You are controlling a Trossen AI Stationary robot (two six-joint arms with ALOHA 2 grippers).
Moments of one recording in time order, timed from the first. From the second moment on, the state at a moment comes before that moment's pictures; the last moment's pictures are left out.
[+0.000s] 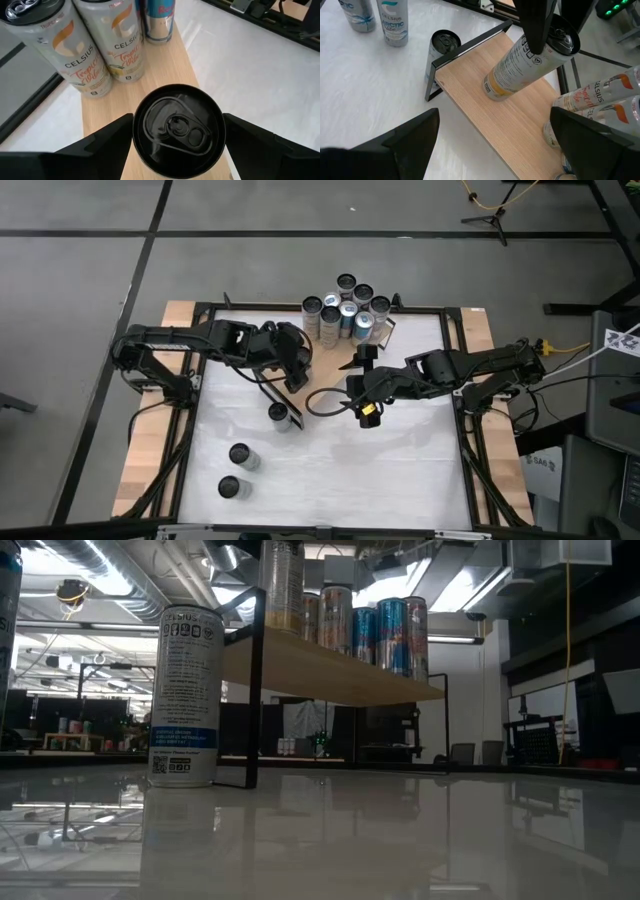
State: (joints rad) left arm -0.05 1.53 1.69 -1.03 -0.40 -0.51; right arm 0.27 1.59 1.75 -0.94 0.37 -0.10
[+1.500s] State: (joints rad) left arm -0.06 1.54 1.69 -1.04 -0.56 -0.86; right arm 0.27 1.59 1.75 -0.78 0.48 -0.05
